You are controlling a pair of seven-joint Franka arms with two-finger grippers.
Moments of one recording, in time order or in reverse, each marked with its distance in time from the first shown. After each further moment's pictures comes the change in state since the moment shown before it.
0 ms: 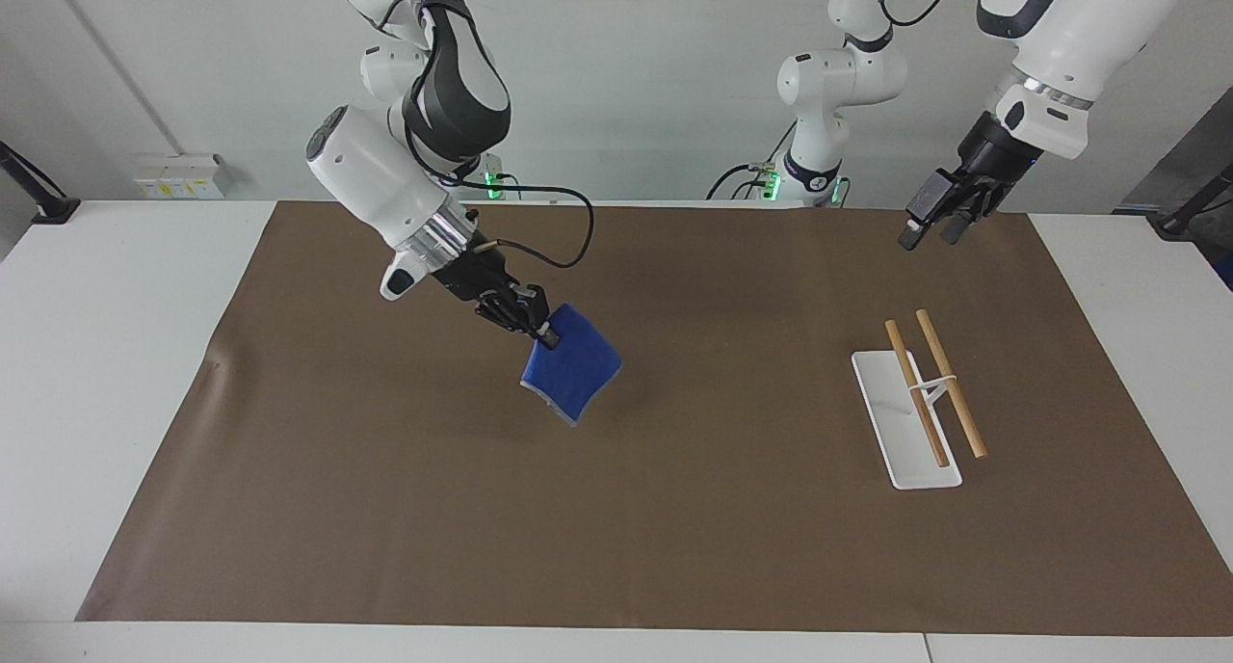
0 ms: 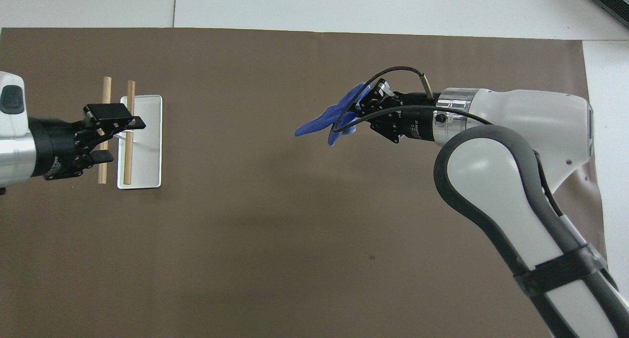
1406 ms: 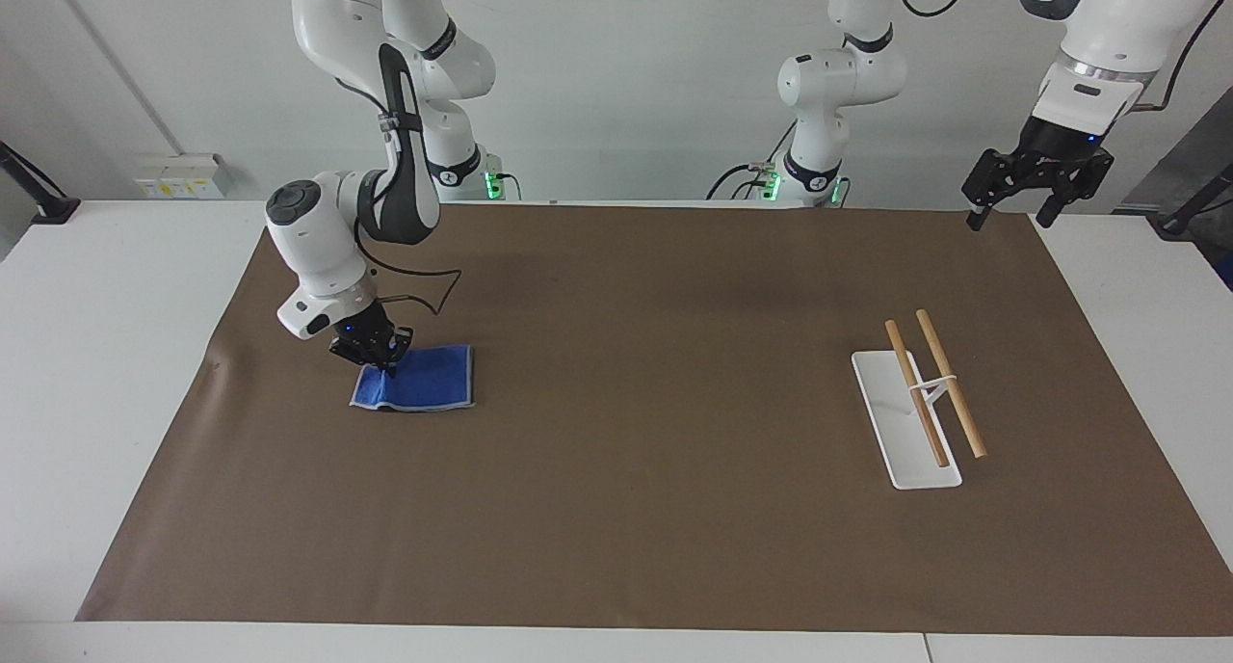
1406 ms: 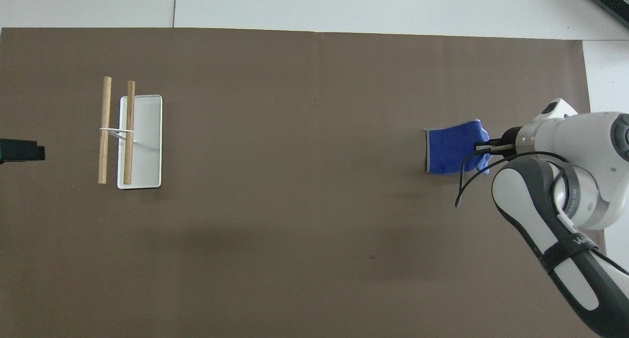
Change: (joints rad) left arm 0.142 0.013 0.051 0.207 0.339 -0.371 0.677; right arm -0.176 -0.009 -0.174 -0.213 -0.863 -0.015 -0.663
